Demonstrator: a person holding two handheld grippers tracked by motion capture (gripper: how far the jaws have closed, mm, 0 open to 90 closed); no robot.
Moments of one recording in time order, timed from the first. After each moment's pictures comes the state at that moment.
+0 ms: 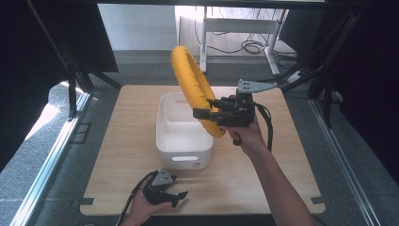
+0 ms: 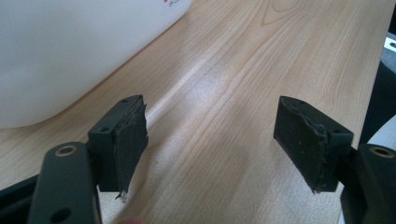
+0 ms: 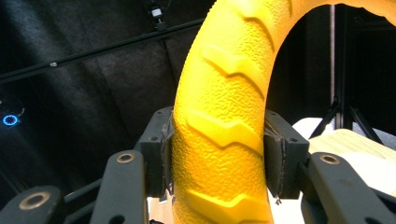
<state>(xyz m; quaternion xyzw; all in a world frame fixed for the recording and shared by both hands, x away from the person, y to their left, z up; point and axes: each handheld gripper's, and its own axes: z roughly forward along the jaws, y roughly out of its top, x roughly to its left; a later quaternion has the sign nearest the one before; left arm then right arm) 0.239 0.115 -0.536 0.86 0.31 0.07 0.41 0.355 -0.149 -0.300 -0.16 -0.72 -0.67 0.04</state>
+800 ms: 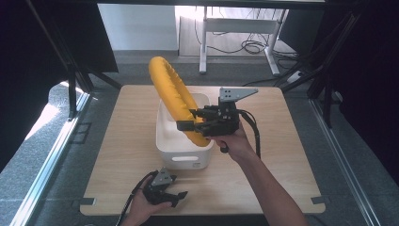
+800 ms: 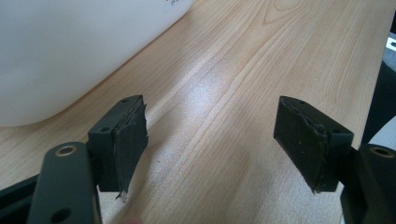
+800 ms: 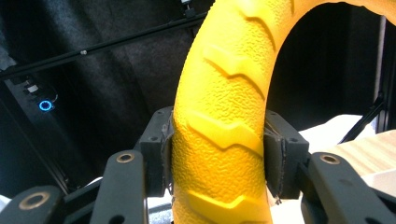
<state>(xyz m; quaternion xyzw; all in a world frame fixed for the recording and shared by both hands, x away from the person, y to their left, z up) 0.240 0.115 -0.537 0.86 0.31 0.07 0.41 0.341 -0.113 -0.310 -0.12 -0.73 -0.66 0.08</state>
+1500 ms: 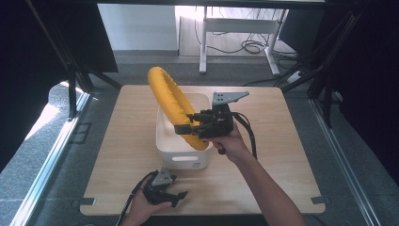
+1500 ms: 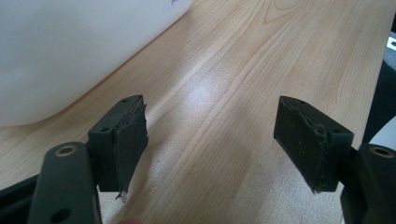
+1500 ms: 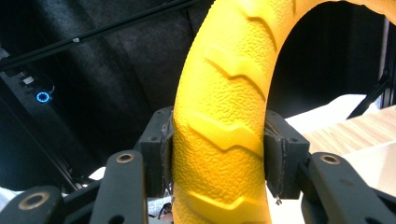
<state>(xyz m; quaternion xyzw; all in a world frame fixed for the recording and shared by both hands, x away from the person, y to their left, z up) 0.240 0.116 -0.537 0.86 0.31 0.07 0.41 0.353 -0.105 -0.334 -0.13 -0.75 -0.64 0.10</state>
